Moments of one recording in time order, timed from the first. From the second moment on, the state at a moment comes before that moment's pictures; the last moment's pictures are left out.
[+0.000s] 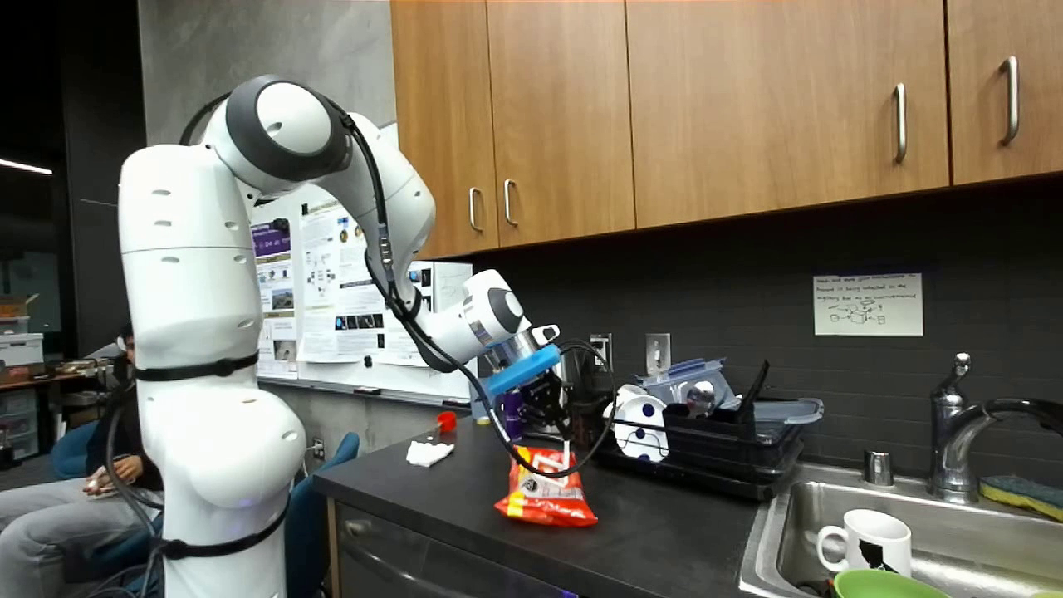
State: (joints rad) arm -0.09 -0.07 -0.05 -2.44 -0.71 2.62 -0.04
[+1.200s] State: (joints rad) arm -0.09 0.11 -0.09 -2.33 -0.70 2.62 -0.07
